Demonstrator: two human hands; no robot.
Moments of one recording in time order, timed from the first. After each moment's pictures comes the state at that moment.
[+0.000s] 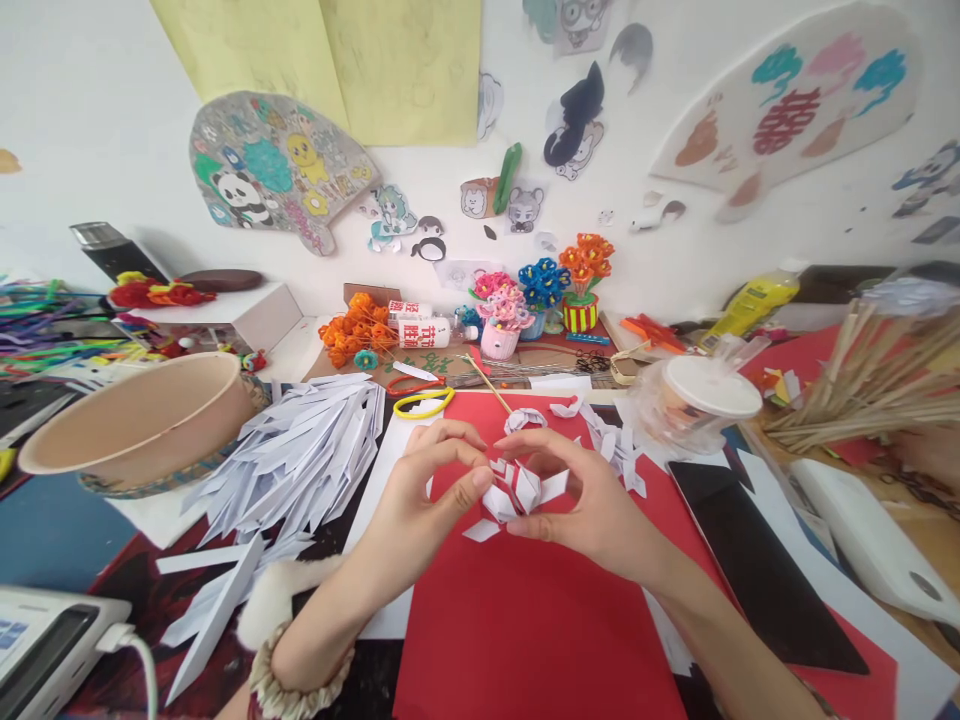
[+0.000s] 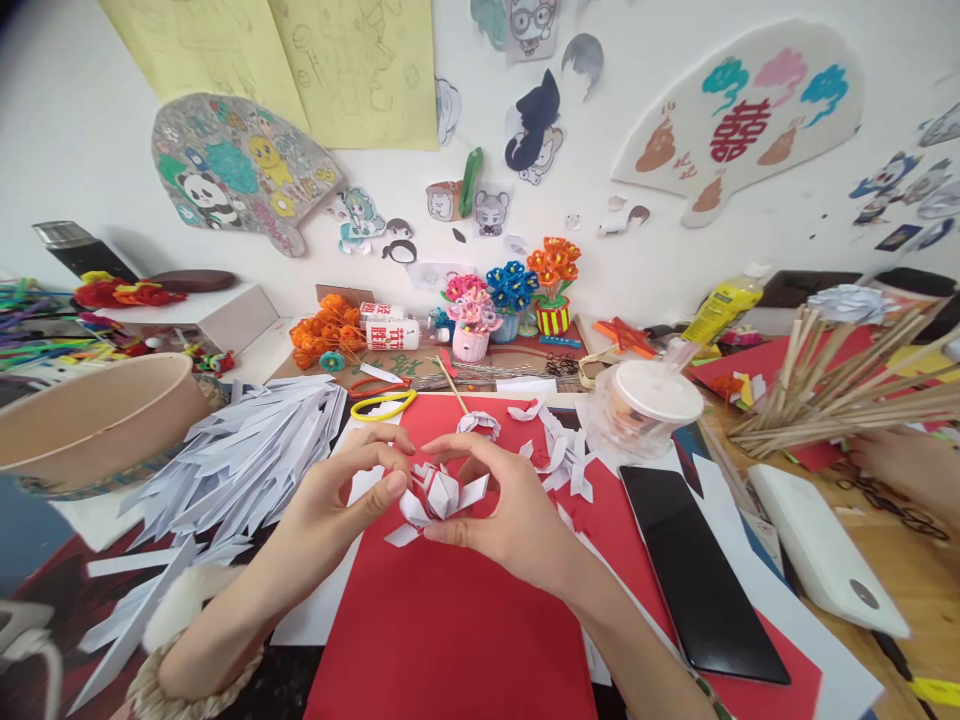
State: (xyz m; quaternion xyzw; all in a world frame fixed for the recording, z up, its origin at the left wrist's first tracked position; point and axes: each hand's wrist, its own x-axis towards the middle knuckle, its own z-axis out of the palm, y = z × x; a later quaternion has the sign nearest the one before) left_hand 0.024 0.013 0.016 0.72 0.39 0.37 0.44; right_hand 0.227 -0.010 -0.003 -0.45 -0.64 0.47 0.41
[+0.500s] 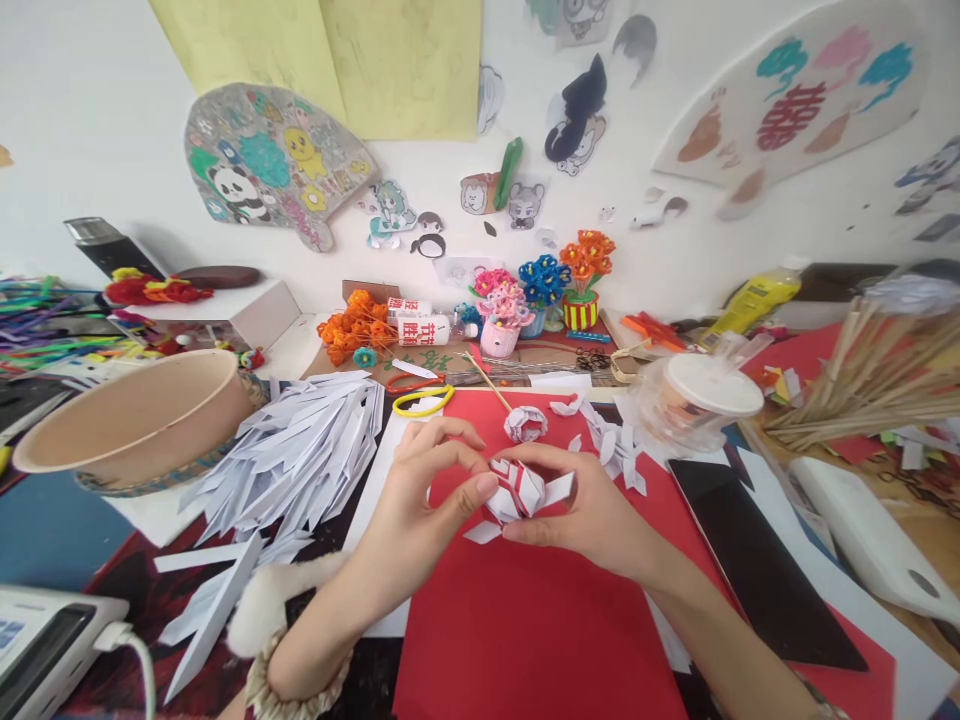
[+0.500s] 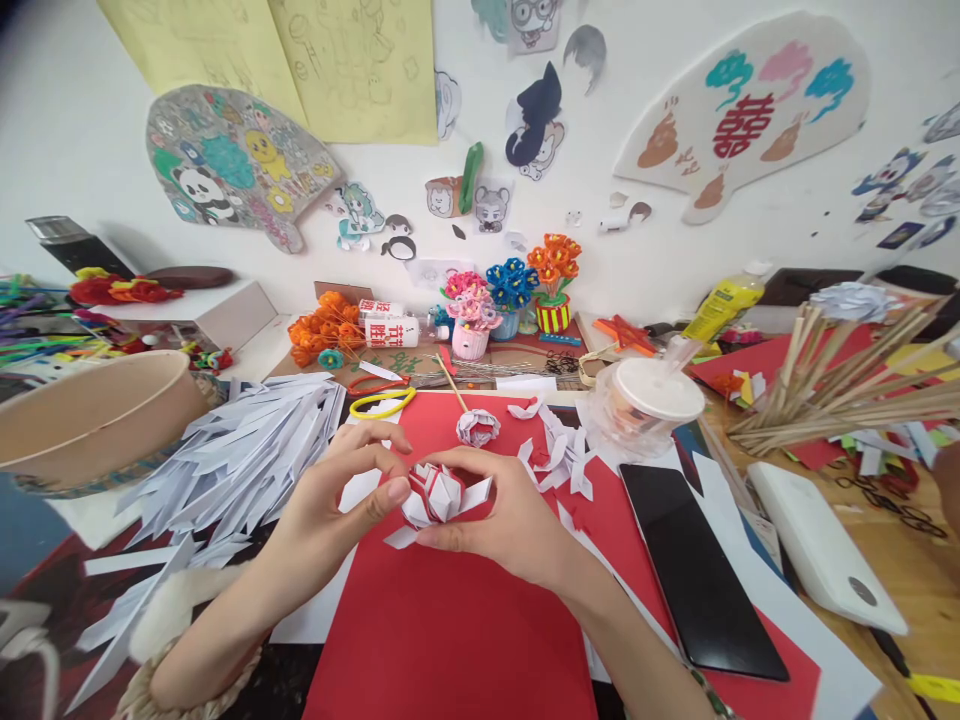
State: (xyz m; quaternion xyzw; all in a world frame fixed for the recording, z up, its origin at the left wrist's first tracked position) left_hand 0.025 0.010 0.016 0.75 0.40 0.37 0.38; right_hand 0.223 -0.008 -0.006 -0.44 -0.62 0.51 0.40
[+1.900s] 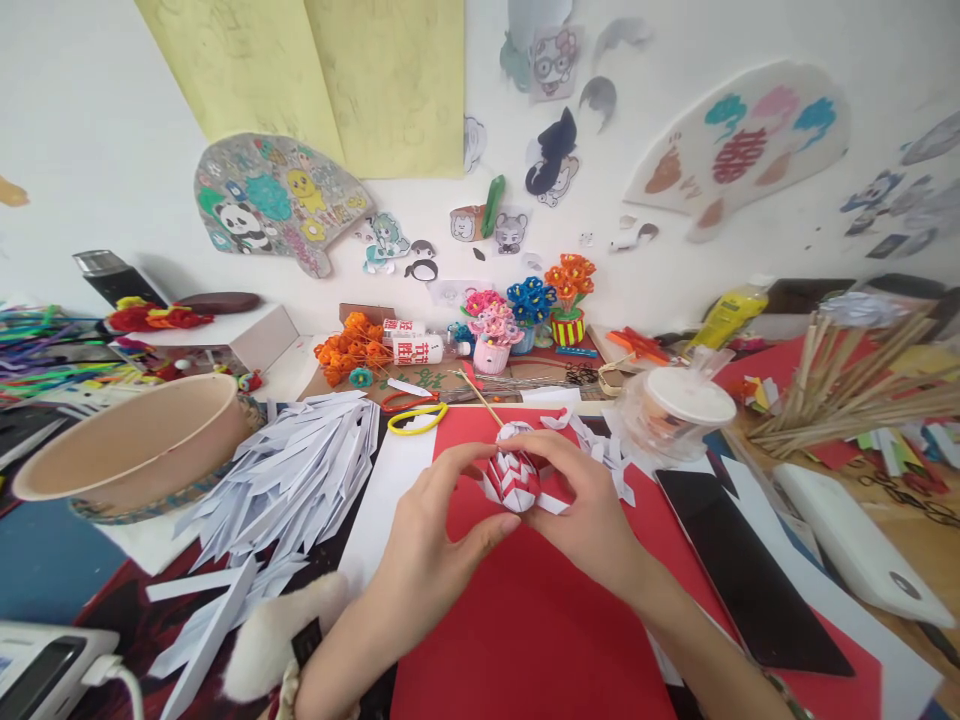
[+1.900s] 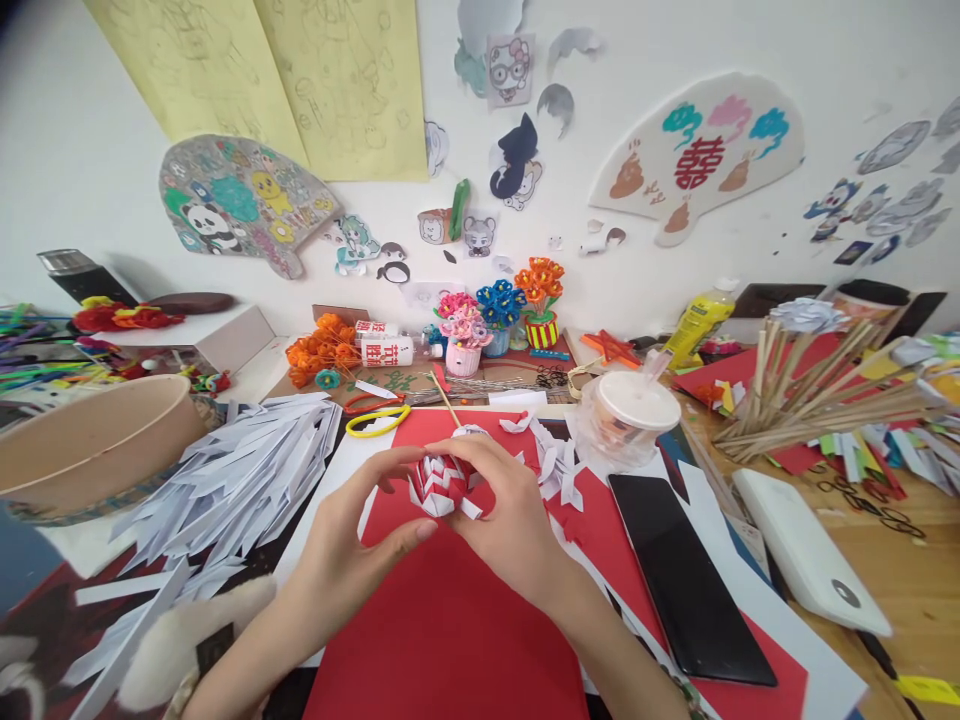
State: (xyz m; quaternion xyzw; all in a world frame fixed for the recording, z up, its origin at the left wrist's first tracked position) left_hand 0.035 0.001 -0.001 0.78 0.38 0.40 0.30; right_hand 0.222 -0.007 -0.015 -0.42 -0.71 0.25 0.51
